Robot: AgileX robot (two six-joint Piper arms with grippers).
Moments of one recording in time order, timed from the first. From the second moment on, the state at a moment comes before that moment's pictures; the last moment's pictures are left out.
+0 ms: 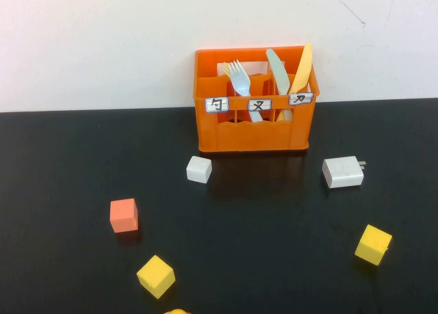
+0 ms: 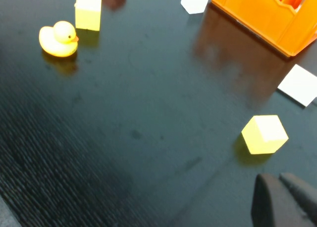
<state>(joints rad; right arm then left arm) 0.29 0.13 -0.46 0.39 1.00 -0.68 -0.01 -0.02 0.02 -0.08 0.34 -0.12</state>
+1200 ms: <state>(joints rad) 0.17 0.06 -0.29 0.31 0.69 -0.72 -0.01 -0.02 0.02 -0.08 0.35 -0.12</state>
